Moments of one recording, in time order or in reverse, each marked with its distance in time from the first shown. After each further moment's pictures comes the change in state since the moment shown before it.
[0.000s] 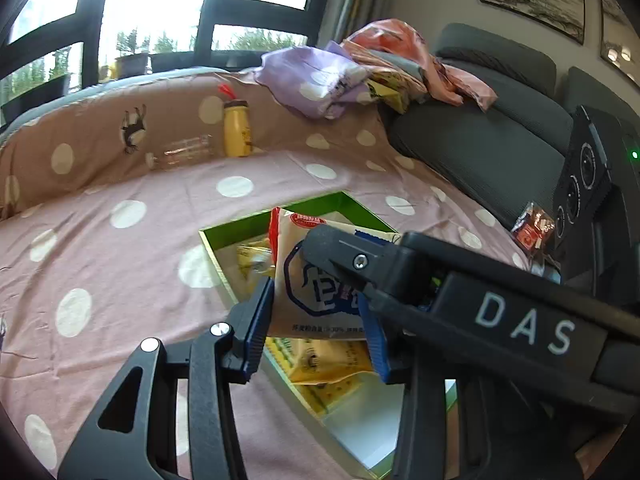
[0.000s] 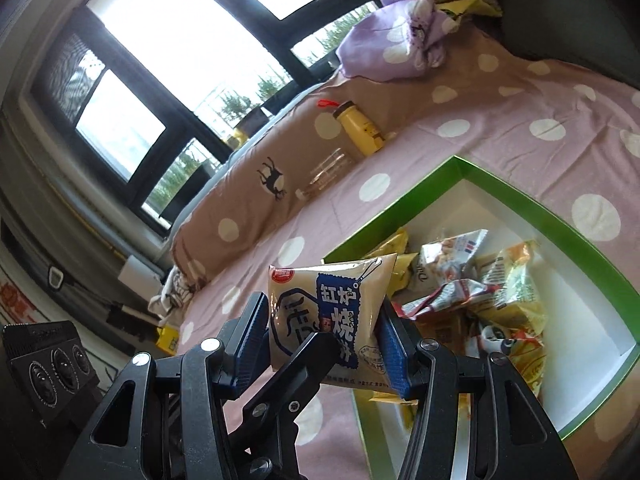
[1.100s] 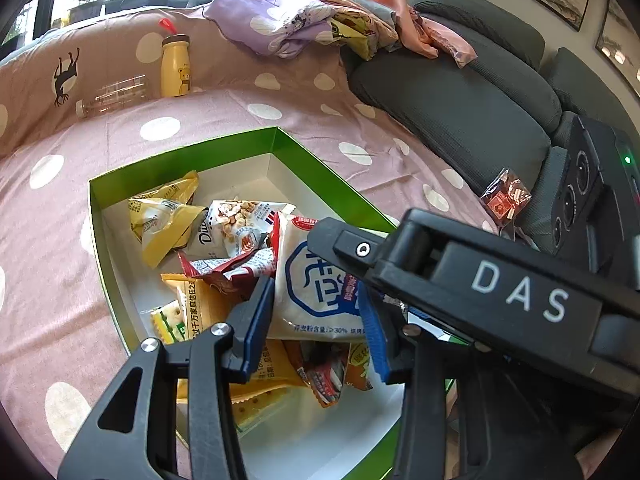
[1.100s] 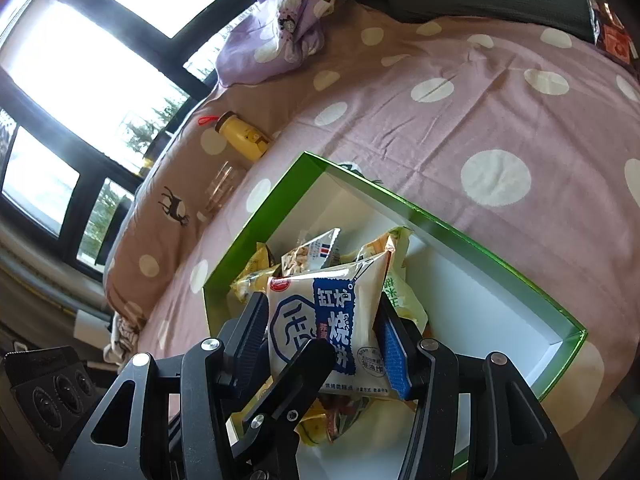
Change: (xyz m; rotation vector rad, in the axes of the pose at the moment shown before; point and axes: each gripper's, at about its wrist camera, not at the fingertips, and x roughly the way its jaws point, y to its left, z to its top) left arm 0.064 -0.033 -0.006 -0.036 0.180 -0.156; right arm 0.000 -0.078 0.014 0.210 0.033 -0.218
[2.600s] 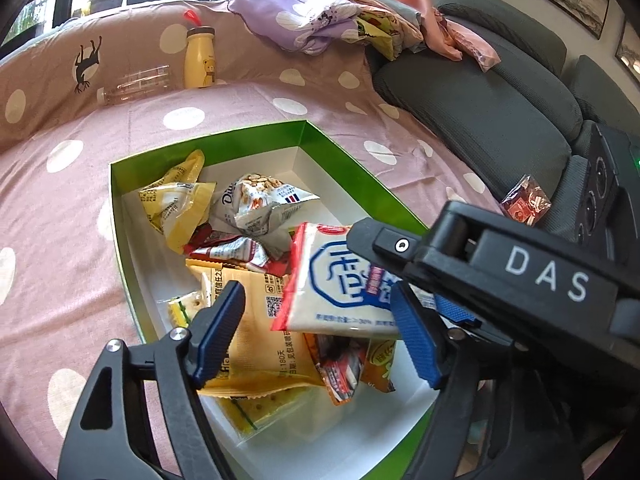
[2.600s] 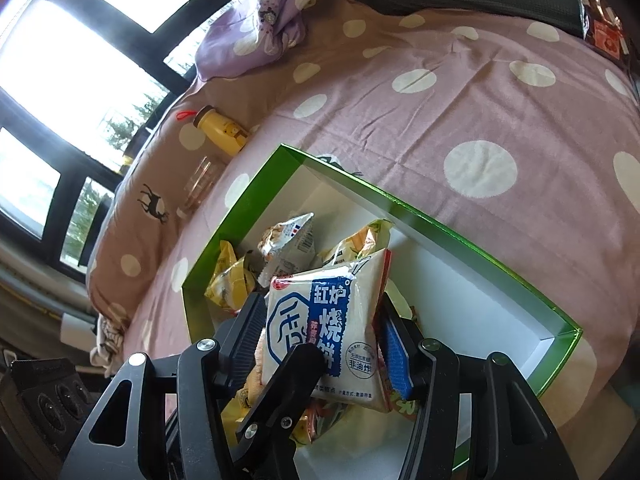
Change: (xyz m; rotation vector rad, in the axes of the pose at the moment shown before) left arm 0.002 0.011 -0.006 -0.038 0.003 0.064; right arm 0.004 -0.003 0.001 0.019 0.011 -0.068
